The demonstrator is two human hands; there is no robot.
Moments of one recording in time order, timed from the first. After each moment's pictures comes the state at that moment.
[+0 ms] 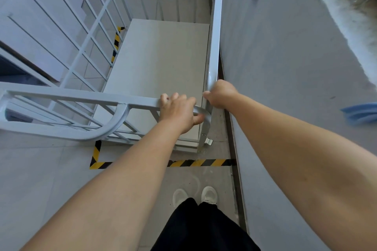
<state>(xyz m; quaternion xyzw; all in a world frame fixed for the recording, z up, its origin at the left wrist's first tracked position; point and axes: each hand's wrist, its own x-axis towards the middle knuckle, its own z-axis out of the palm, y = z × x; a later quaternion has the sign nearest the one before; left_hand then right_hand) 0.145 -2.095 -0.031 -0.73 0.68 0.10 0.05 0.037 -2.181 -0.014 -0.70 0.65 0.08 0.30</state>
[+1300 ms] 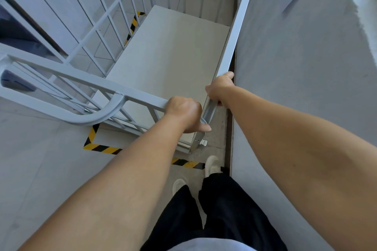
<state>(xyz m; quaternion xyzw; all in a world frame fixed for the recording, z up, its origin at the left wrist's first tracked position) 0.156 -2.119 -0.031 -0.70 0.69 0.10 0.16 0.089 -2.214 -0.002 -0.83 0.41 0.37 0.01</state>
